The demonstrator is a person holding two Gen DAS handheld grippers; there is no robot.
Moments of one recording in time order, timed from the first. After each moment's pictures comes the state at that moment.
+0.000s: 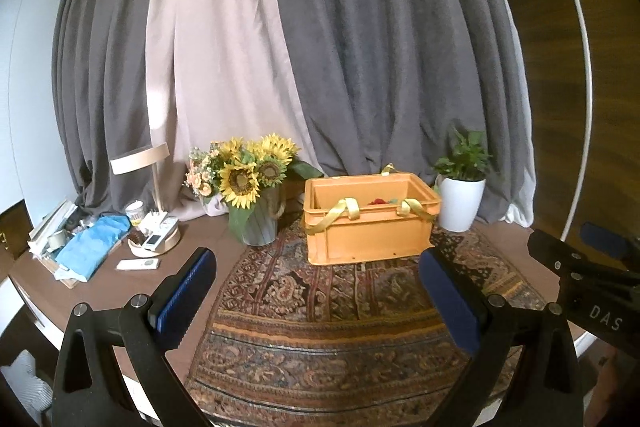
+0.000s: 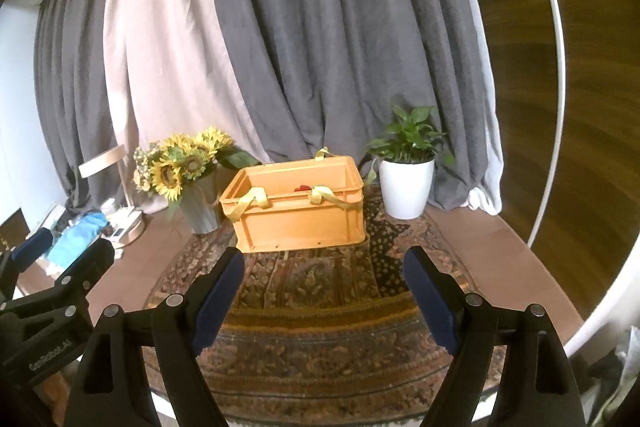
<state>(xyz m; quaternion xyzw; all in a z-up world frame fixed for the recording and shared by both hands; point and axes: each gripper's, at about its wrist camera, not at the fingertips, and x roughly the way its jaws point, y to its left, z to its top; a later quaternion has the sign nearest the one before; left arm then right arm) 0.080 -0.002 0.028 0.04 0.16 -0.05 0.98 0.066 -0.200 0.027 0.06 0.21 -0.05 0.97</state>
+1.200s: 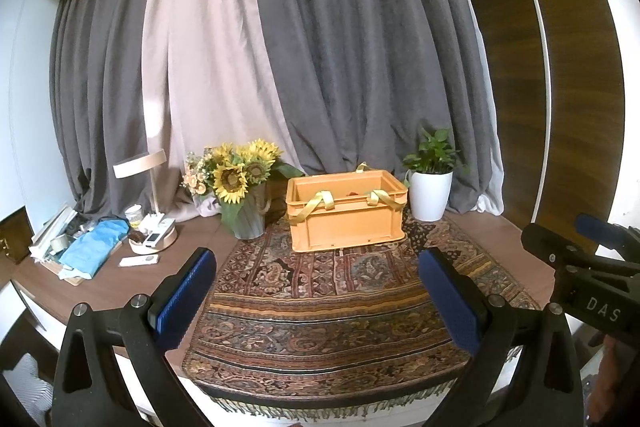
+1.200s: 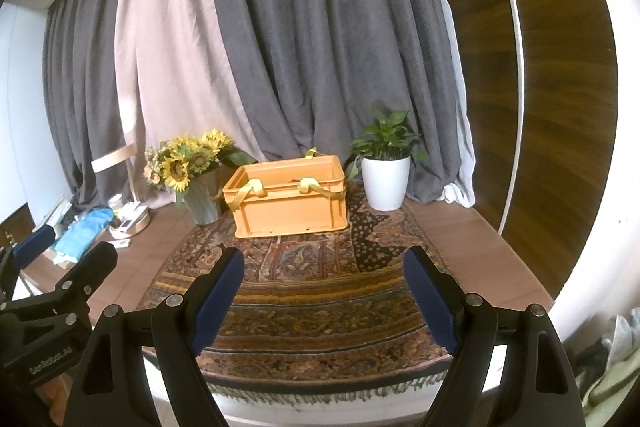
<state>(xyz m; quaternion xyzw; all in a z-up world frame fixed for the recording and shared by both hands) 0.001 -0.015 0.031 0.06 0.15 -0.07 0.98 -0.022 -0.210 0.035 0.06 0.20 -0.06 0.98</state>
